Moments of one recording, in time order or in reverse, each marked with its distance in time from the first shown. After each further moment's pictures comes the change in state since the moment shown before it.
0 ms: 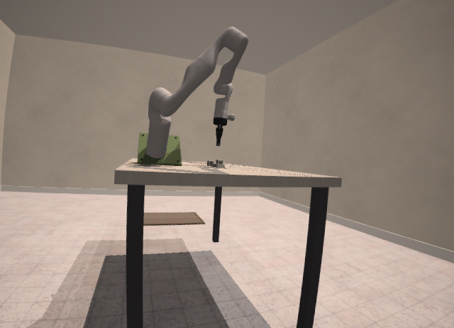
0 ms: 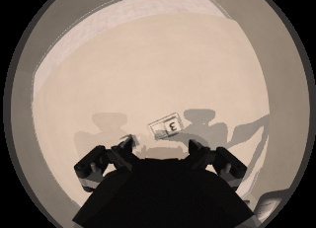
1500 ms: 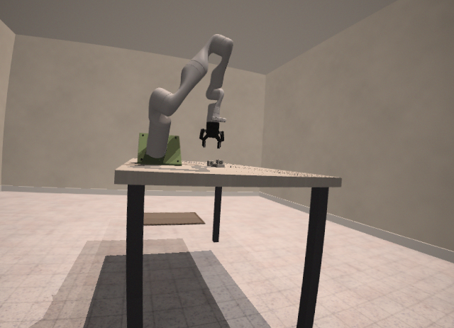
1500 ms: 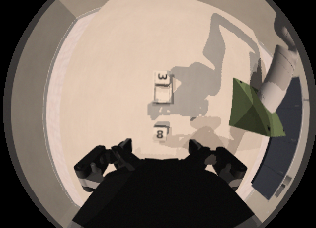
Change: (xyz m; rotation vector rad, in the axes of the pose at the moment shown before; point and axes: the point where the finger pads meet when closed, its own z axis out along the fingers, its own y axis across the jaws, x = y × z) arm -0.036 -0.082 0.013 0.020 0.019 1.122
